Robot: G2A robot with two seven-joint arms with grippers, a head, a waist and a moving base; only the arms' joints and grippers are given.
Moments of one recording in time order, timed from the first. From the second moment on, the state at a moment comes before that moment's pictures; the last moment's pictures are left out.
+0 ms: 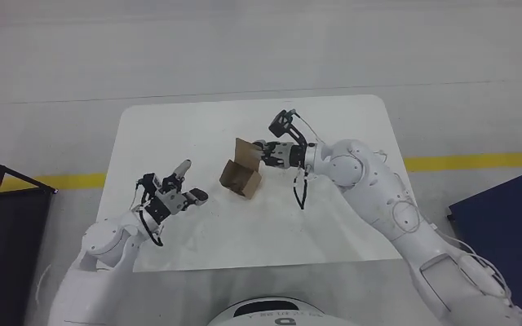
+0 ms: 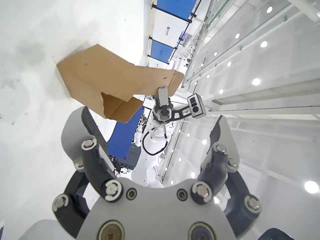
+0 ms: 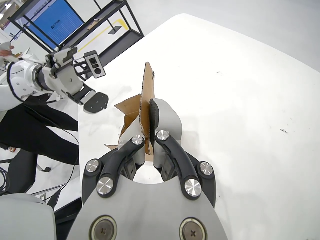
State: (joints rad) left arm 1.73 -1.07 -1.55 -1.78 -0.63 0.17 -0.63; right arm -0.93 -1.20 0.87 -1.30 -0.51 -0.62 0.53
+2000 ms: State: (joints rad) left arm 1.61 -1.00 -1.53 -1.73 0.38 -0.28 -0.79; right arm -0.86 -1.24 0.82 -1.16 -0.39 -0.90 0.58
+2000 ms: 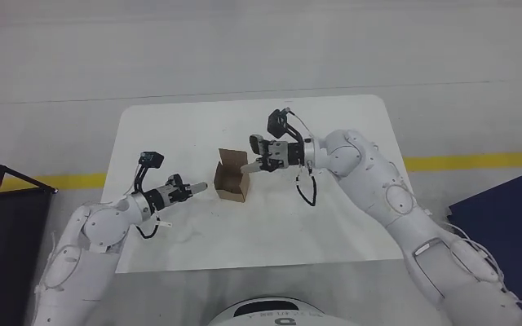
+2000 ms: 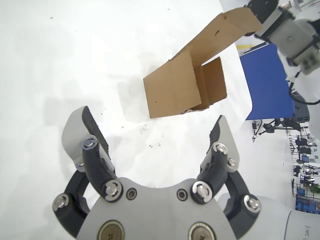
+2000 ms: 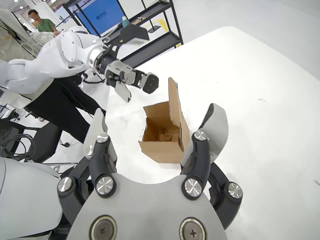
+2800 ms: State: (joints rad) left arm 1.50 -1.01 -1.40 -1.72 0.46 -0.21 -0.83; right arm -0.94 -1.25 0.79 -1.19 -0.68 -0.60 0.46
